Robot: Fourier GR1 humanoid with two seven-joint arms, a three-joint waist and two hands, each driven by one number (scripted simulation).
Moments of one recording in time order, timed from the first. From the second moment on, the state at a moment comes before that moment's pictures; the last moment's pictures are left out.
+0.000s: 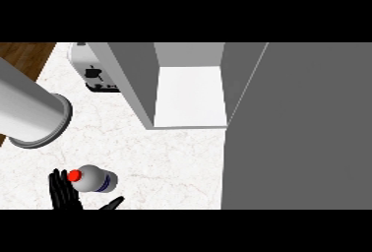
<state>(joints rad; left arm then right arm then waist) 0.22 0.02 0.06 -1.11 0.41 0.20 -0.91 1.02 -0.14 0.34 -2.50 -0.04 0.20 -0.25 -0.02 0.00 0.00</state>
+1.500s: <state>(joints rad) -0.06 0.05 0.02 -0.75 0.40 -0.12 -0.95 1.02 -0.18 0.34 -2.48 -0.03 0.19 -0.30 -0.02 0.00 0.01</state>
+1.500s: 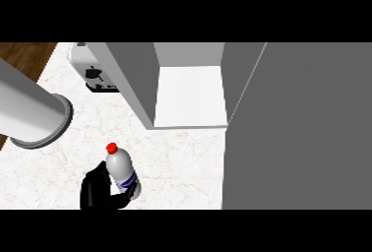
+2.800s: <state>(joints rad) -0.41 0.00 -0.34 -1.03 0.44 0.31 -0.49 1.01 -0.19 0.29 -2.48 -0.05 0.18 -0.28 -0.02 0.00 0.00</state>
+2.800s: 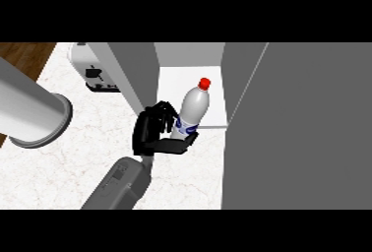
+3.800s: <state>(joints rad) -0.94 0.02 -0.37 -0.52 0.51 0.56 -0.40 0.95 -0.18 0.22 -2.47 -0.08 0.22 -0.27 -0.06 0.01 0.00</state>
